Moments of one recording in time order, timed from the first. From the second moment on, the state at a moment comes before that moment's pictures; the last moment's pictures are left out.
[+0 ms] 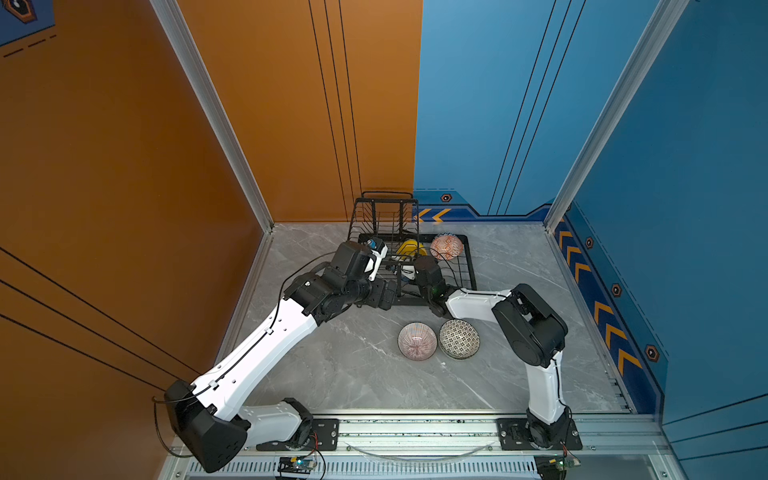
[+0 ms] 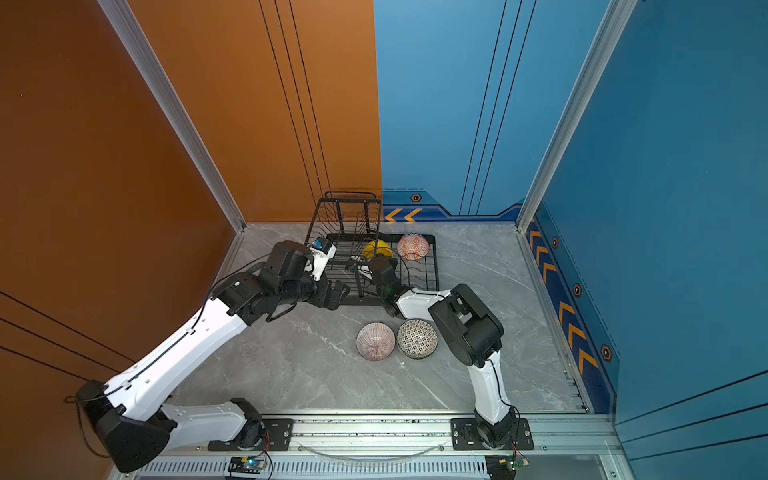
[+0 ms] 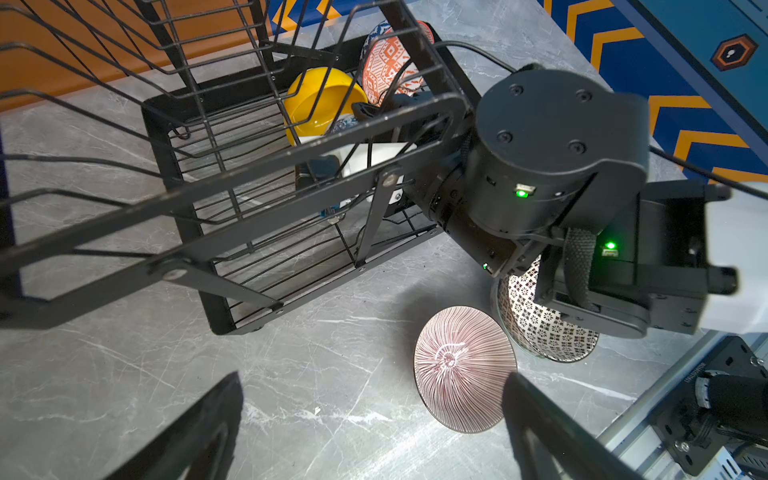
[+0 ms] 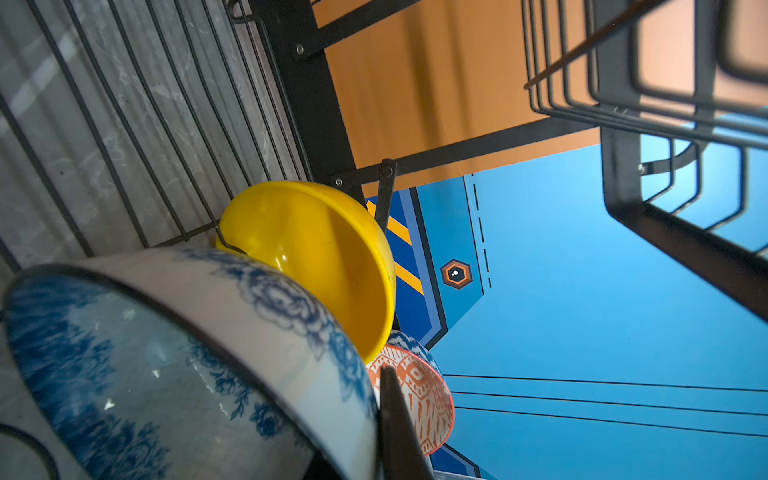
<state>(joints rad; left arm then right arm) -0.61 1.26 1.31 -0.81 0.00 -0.18 0.69 2.04 1.20 0.54 0.52 -1.07</state>
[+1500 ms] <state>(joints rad) -0.60 1.26 1.31 -0.81 0.00 -0.18 0.68 2.13 1.12 0.95 0.55 -1.16</state>
